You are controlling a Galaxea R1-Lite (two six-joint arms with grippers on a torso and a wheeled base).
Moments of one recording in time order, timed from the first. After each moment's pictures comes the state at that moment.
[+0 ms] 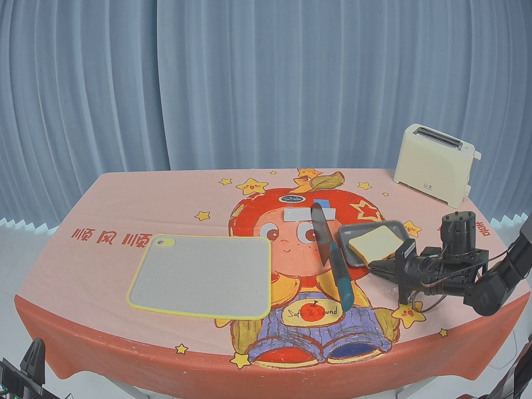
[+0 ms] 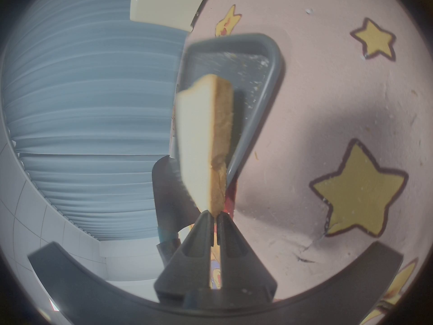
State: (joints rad) left arm 0.00 0.02 -0.02 0.00 0.02 -0.01; right arm 0.34 1.91 -0.48 -0.87 0.30 1.42
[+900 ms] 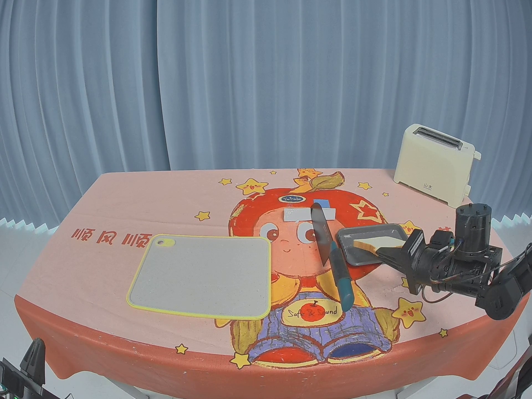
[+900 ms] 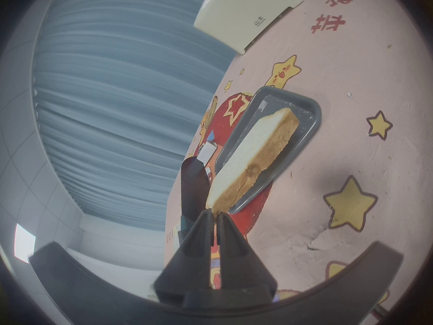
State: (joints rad) left arm 0.00 0.02 -0.02 0.00 0.02 -0.01; right arm 0.38 1.78 -0.46 -0.87 0.18 1.18
